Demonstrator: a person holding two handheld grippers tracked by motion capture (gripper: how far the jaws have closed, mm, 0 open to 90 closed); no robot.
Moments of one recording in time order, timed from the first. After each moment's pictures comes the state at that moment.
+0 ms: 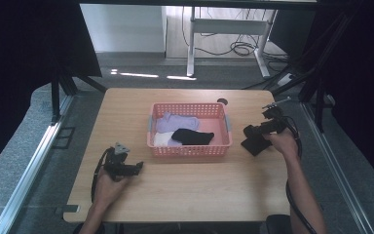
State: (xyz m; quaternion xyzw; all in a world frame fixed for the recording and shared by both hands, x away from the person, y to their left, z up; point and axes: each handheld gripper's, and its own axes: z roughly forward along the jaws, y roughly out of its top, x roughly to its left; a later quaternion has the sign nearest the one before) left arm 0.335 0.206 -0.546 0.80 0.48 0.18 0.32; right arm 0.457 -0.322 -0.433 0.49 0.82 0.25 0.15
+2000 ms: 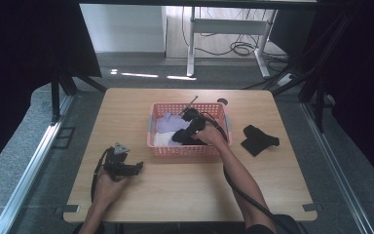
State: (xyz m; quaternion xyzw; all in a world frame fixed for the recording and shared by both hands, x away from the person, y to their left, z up) left arm 0.336 0.207 -0.546 0.80 0.48 0.17 0.33; right arm 0.507 -0.079 -0.497 0.28 0.93 0.23 -0.01
